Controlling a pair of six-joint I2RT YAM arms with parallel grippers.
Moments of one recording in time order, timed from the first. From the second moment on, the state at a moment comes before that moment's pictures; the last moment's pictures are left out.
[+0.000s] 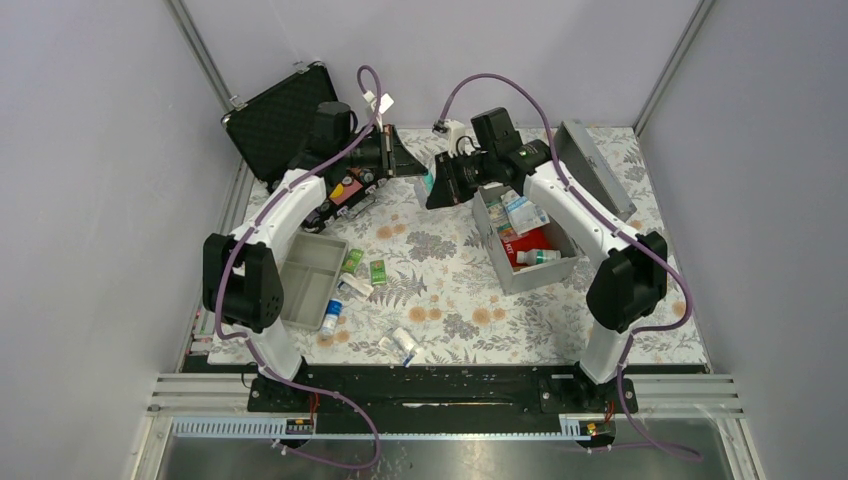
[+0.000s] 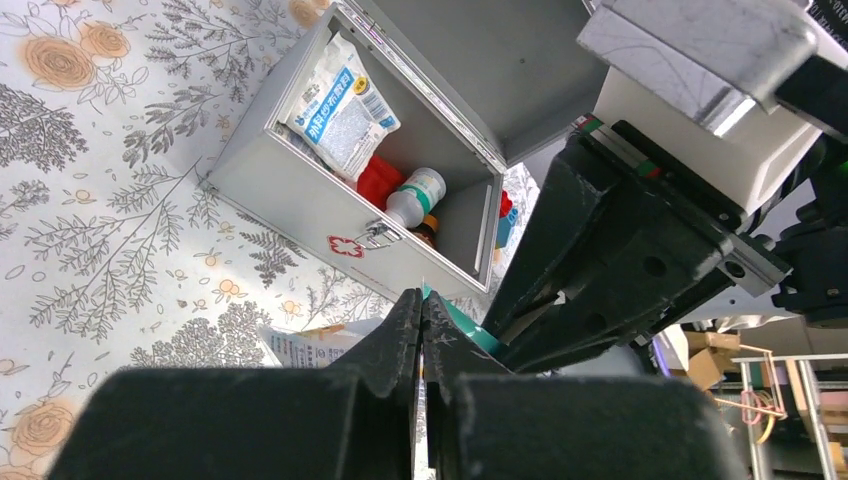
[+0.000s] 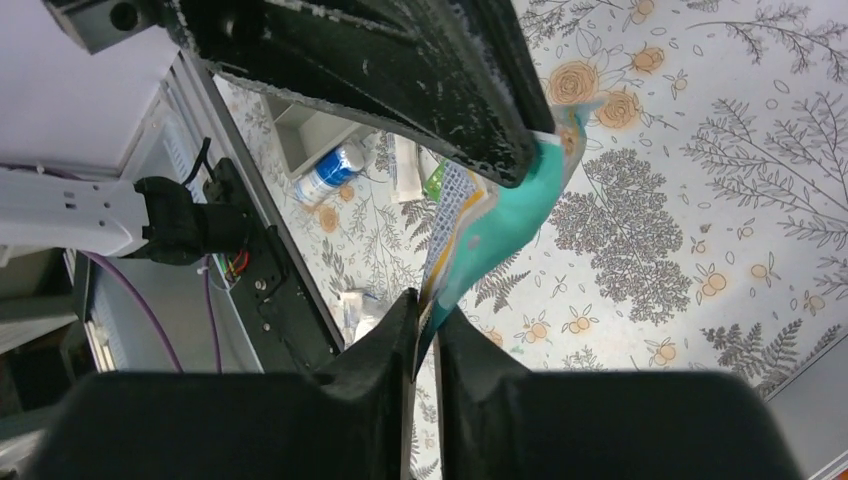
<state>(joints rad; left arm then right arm) -0.29 1.74 1.49 -0.15 0.96 -0.49 0.53 1.80 1.72 -0.69 -0.67 0.13</state>
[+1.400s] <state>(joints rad) -0.25 1.66 1.50 -0.44 0.74 -0.29 0.34 1.85 1.53 -0.85 0.05 -0.27</state>
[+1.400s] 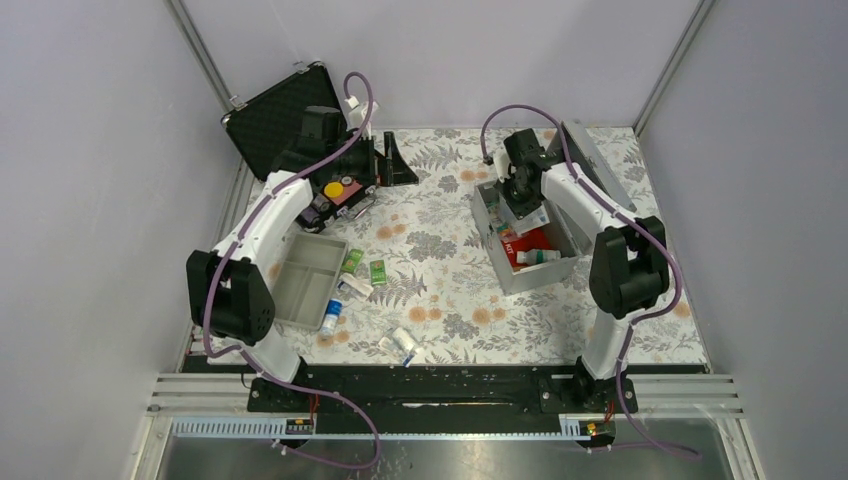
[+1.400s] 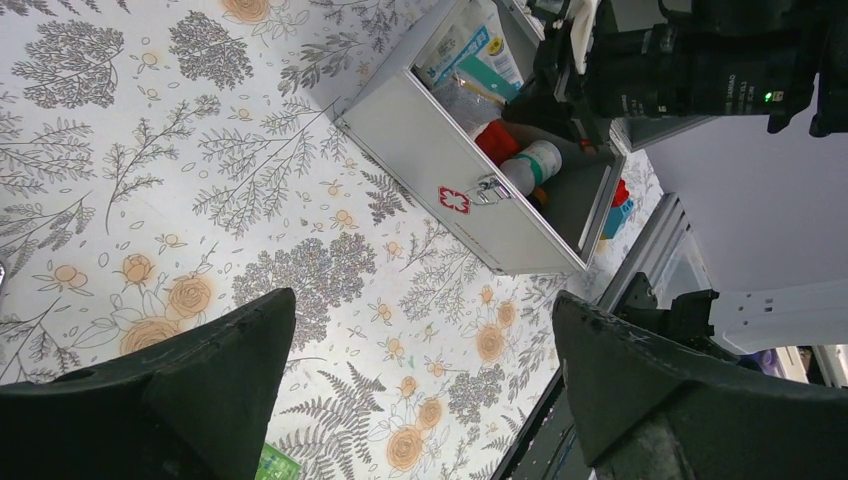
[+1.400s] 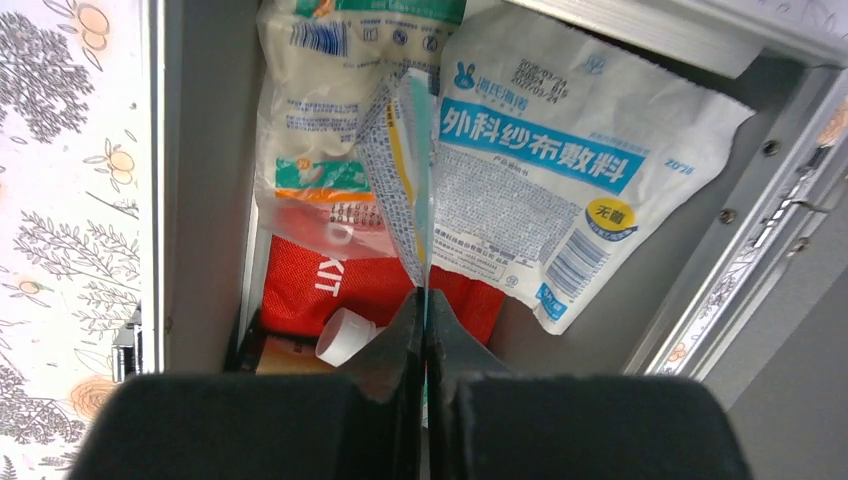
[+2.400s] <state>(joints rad) -0.25 1.64 1.50 -0.46 0.73 -0.27 0.34 1.85 1.59 -0.92 -0.32 -0.19</state>
